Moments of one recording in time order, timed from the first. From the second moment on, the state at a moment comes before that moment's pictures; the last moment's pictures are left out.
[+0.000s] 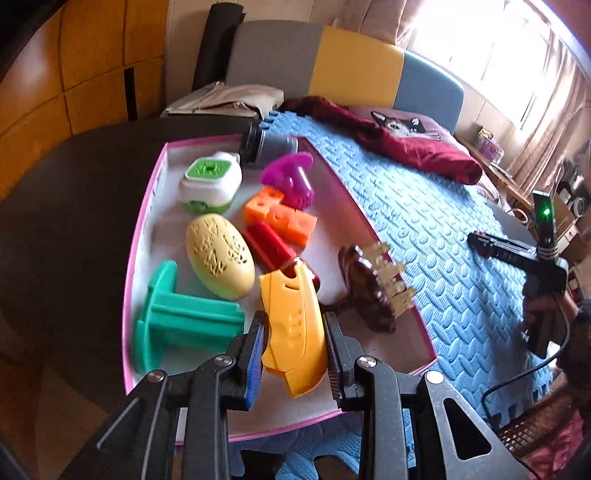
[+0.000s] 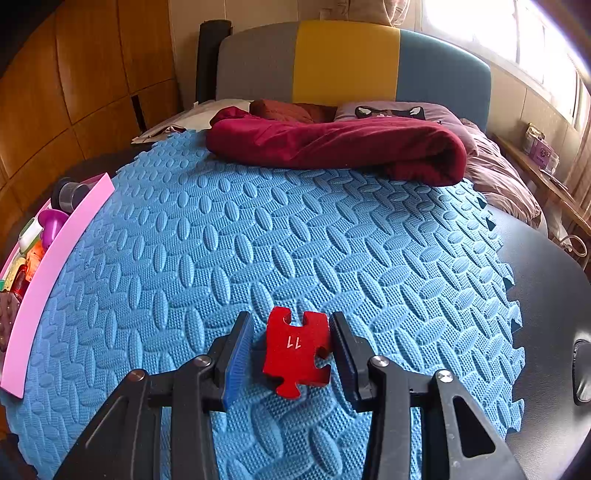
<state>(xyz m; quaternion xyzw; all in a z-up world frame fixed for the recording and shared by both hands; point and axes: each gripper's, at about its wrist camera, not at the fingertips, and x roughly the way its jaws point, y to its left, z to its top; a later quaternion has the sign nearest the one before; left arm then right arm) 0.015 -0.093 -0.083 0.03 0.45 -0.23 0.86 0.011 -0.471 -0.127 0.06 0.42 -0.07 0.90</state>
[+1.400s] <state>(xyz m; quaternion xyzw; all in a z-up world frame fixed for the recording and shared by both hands) 0.007 -0.085 -0.069 0.07 0.41 -0.20 0.88 0.010 -0.469 -0.126 0.06 0.42 -0.09 0.90</state>
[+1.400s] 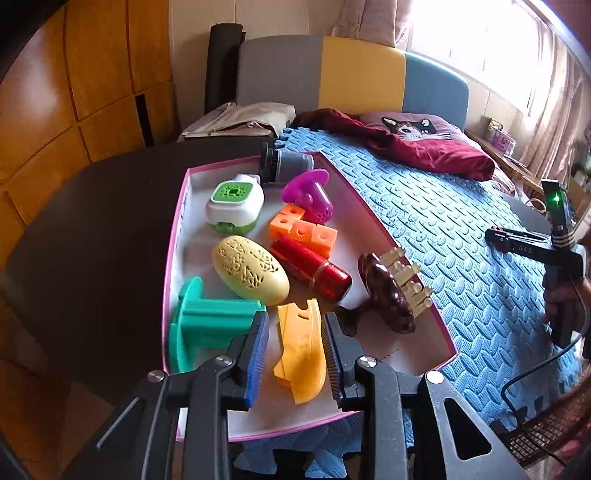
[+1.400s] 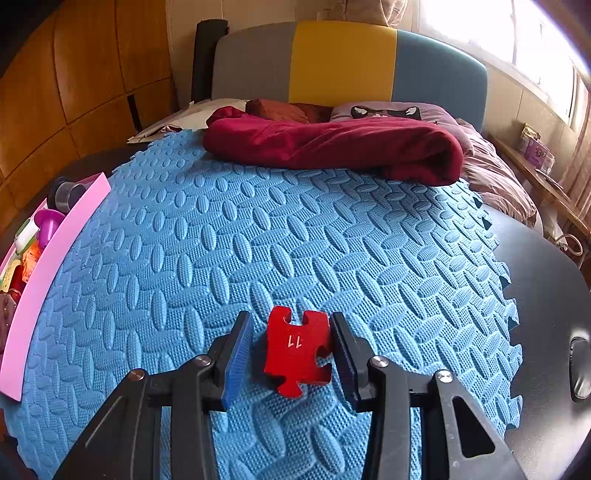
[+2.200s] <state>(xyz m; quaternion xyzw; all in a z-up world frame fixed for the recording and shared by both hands) 0.011 -0.056 -0.050 0.04 0.39 -0.17 0.91 -0.004 -0.434 -0.121 0.11 0.43 -0.14 0.89</state>
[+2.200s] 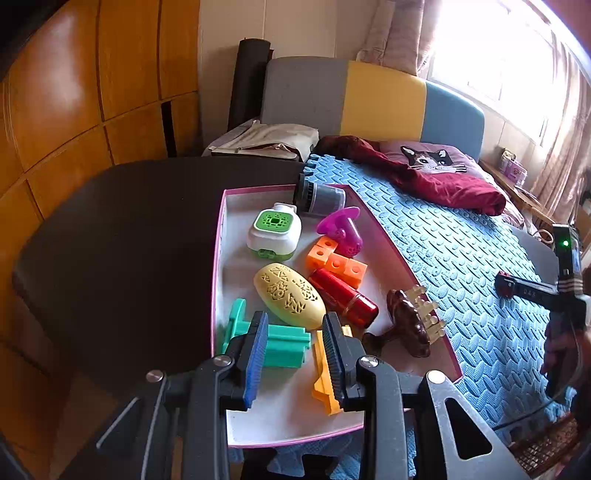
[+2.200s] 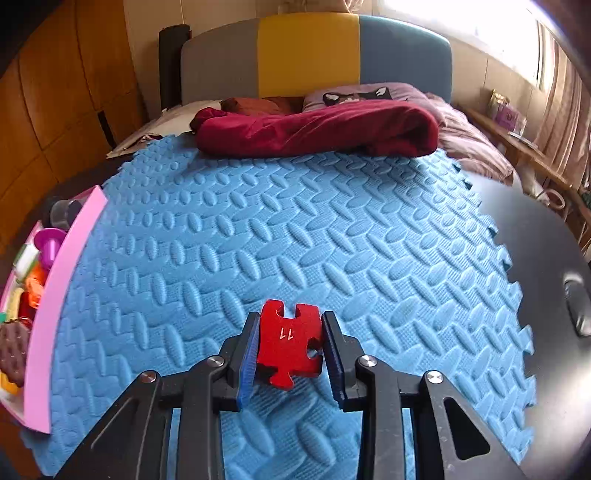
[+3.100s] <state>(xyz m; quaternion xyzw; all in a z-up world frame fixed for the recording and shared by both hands) 0.025 -0.021 -0.046 0.02 0.38 -0.10 0.92 0.027 -0.361 -0.113 0.10 0.43 -0.05 0.90</state>
